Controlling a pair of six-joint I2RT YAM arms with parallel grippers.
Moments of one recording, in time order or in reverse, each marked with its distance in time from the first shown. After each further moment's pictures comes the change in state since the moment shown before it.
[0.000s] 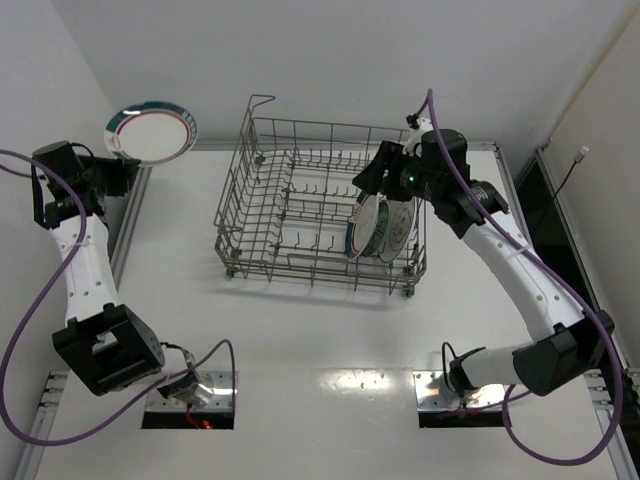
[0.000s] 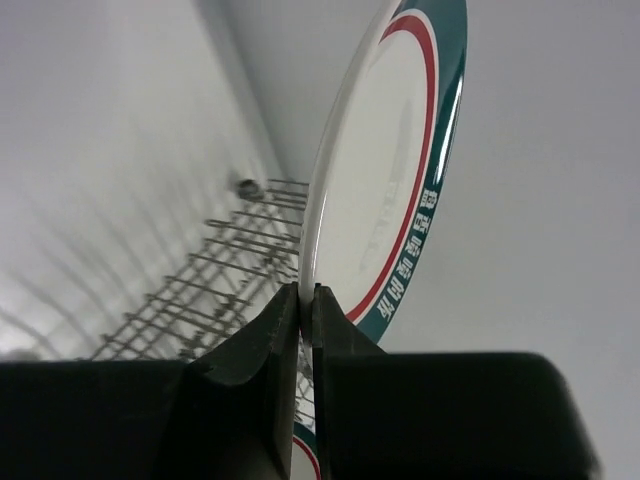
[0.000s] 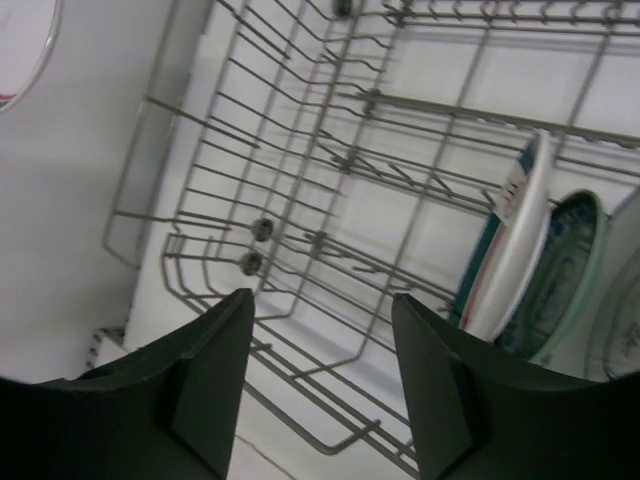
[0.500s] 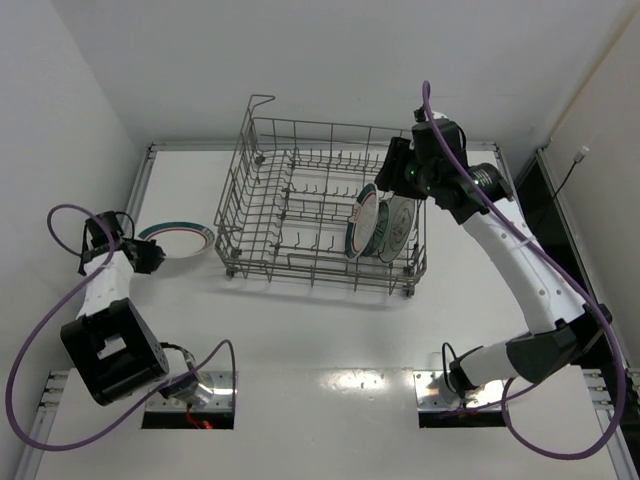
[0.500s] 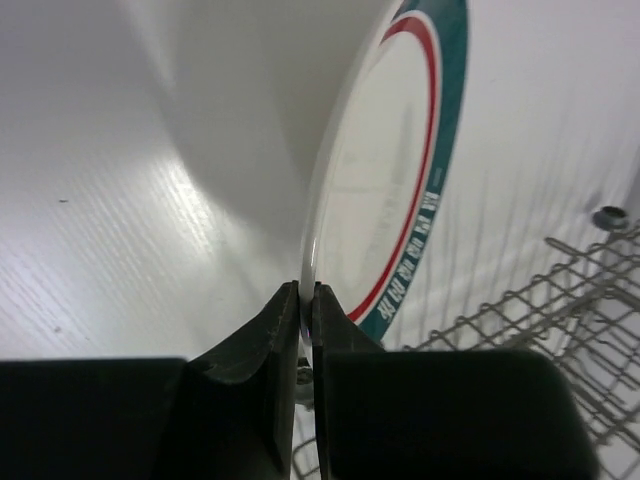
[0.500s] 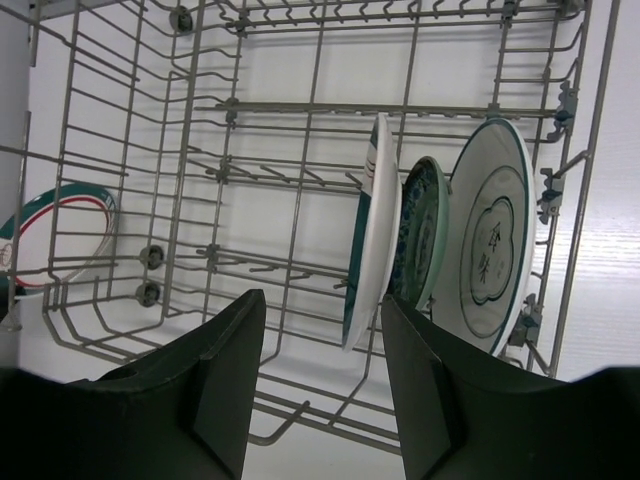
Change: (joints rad) left arm 0.023 -0.055 -0.527 -0.014 -0.219 0.177; right arm 0.043 0.062 0.210 -0.313 0.332 -0.015
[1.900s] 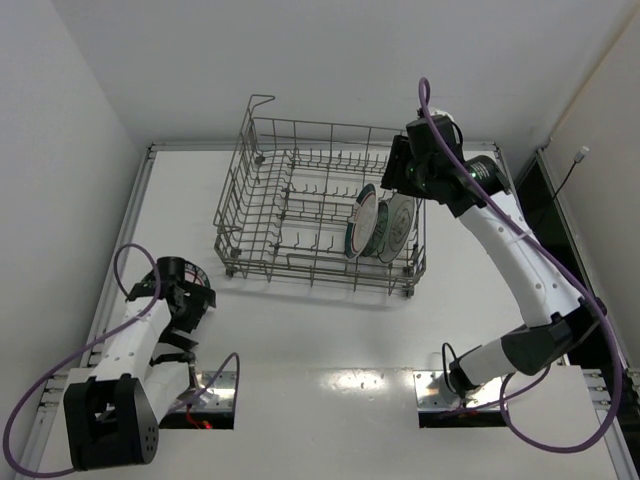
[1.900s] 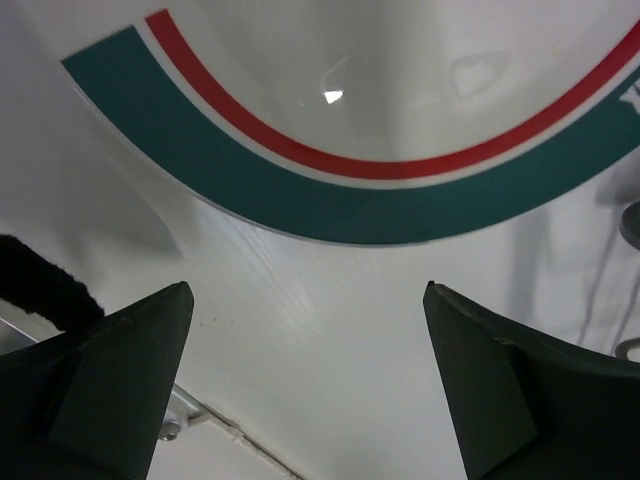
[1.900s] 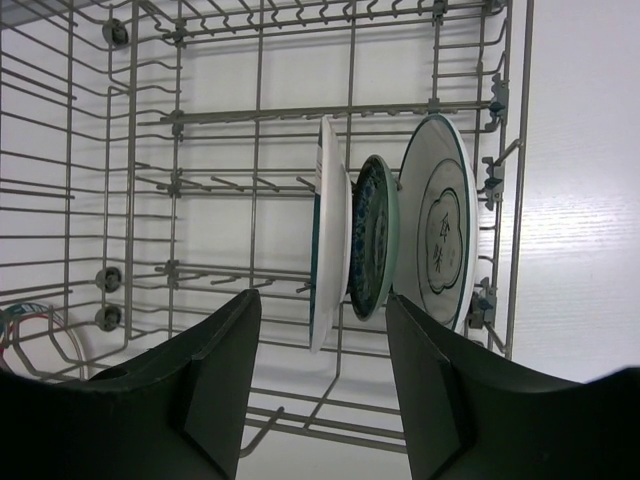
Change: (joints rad) left arm -0.418 -0.347 -0.314 -0.401 -0.200 -0.151; right arm 0.021 0.045 0.085 -0.103 0.123 0.026
